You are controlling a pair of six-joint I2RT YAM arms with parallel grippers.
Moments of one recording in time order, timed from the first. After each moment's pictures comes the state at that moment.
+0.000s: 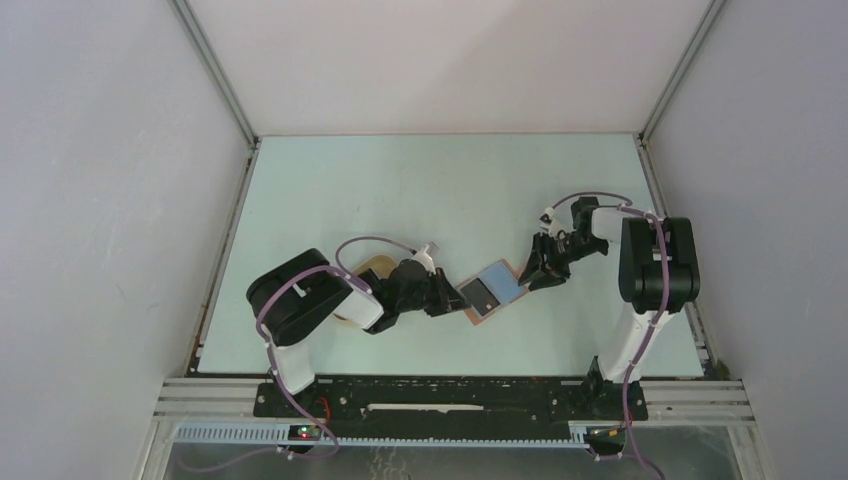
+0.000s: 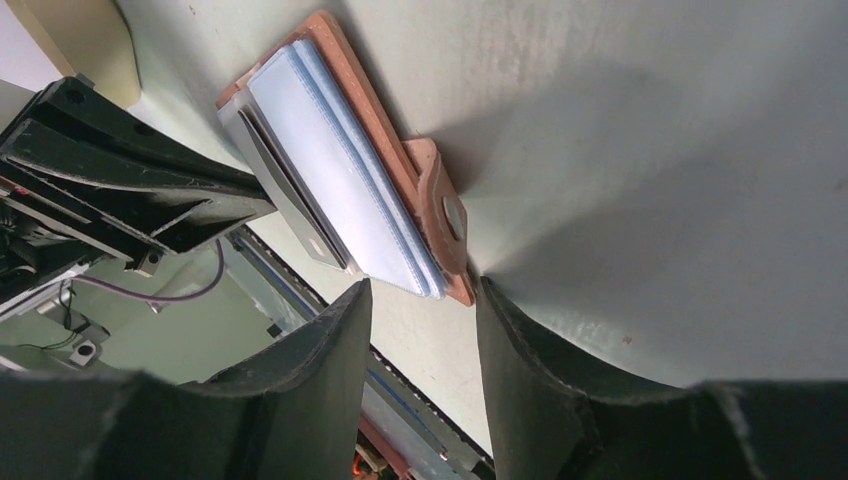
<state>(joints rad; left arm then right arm) -0.84 1.82 0.54 0.77 0.24 -1.05 -0.01 1.90 1.07 -0.76 -0.77 0.01</state>
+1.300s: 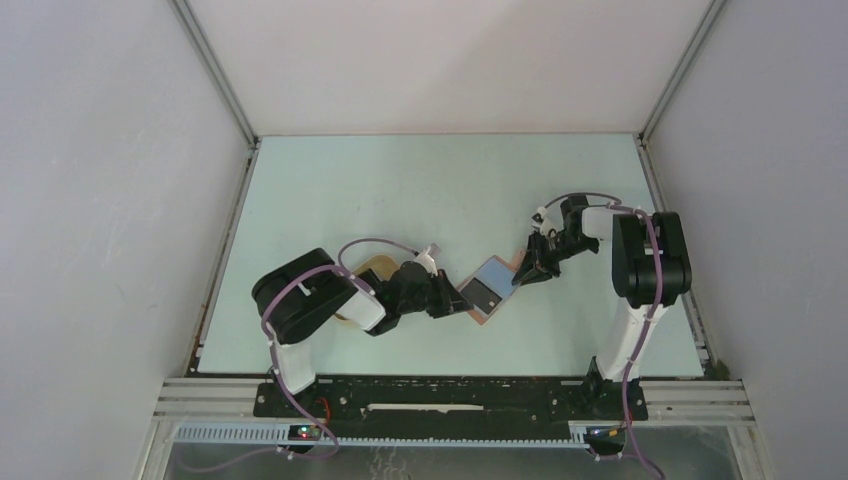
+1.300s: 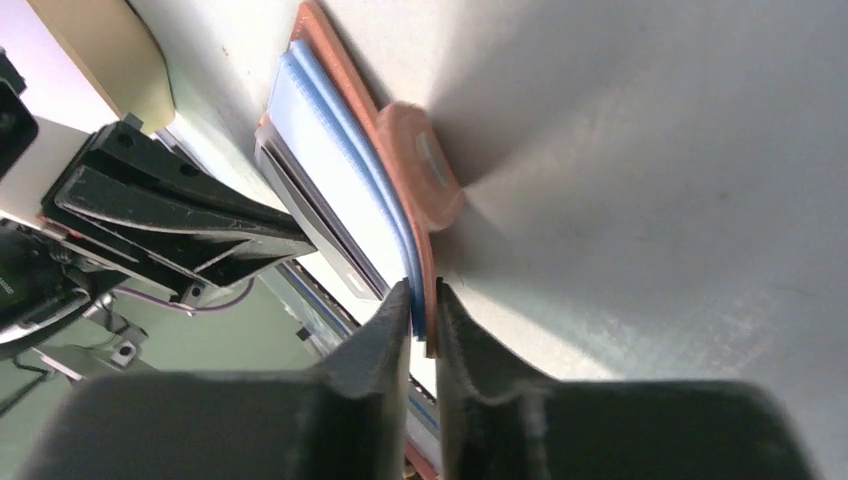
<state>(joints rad) -0.86 1.85 0.54 0.83 0.24 -1.07 0.04 1.94 1.08 -0.69 -0.80 0.12</state>
